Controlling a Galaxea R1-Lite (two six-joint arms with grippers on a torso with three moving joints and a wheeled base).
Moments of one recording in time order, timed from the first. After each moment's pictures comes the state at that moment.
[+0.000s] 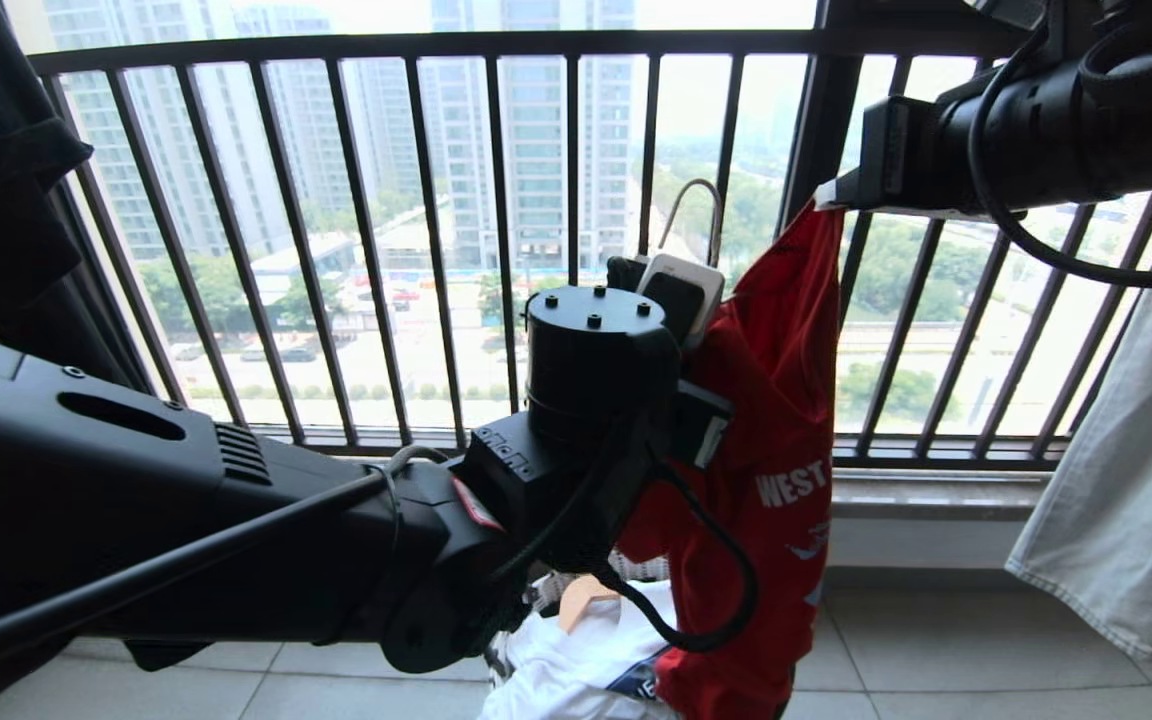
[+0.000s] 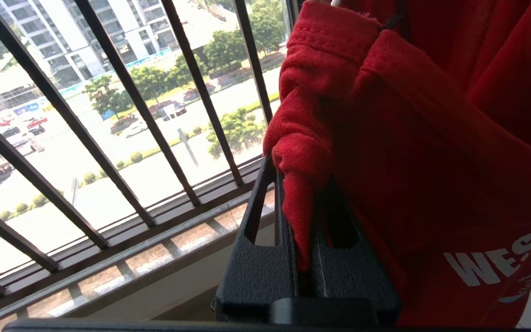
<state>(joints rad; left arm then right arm) -0.92 1.95 -1.23 -0.73 0.43 0.17 0.49 1.69 -1.92 0.56 -0.17 0.23</state>
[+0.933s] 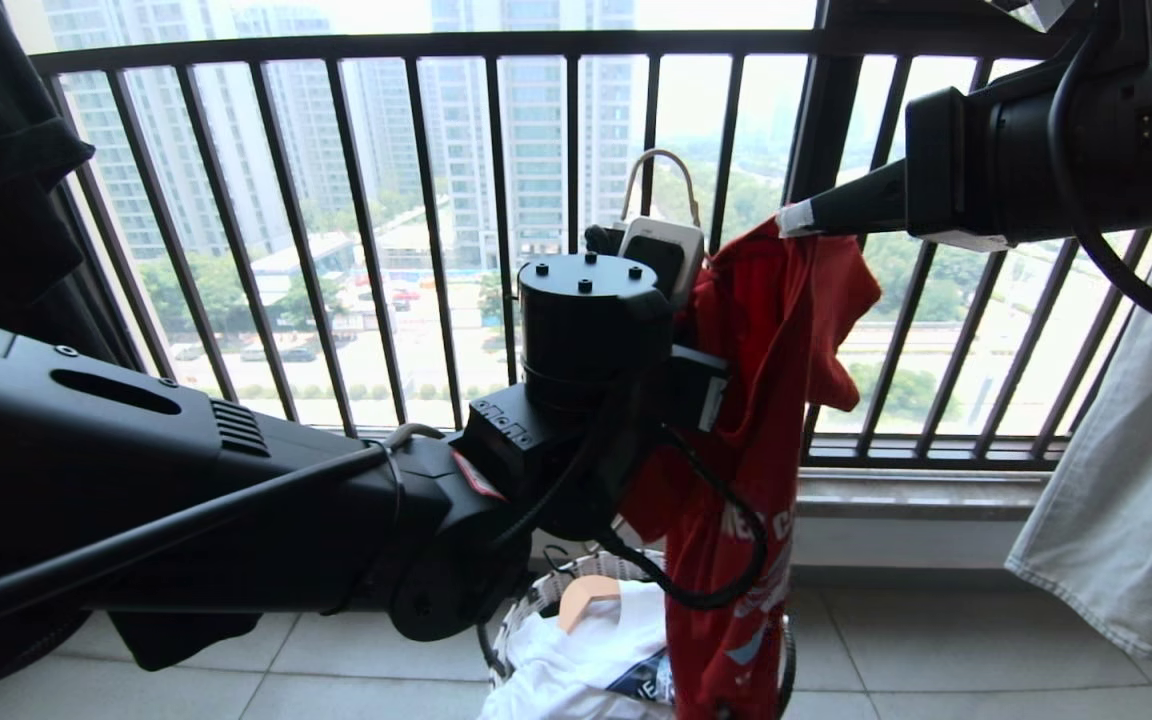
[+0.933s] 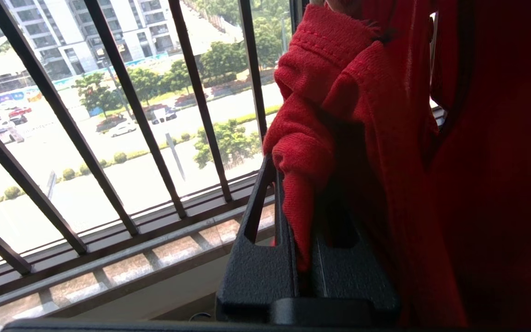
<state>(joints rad) -0.91 1.95 -1.28 -0.74 0.43 0.09 0.54 1.58 -1.78 0.52 0.16 0.21</state>
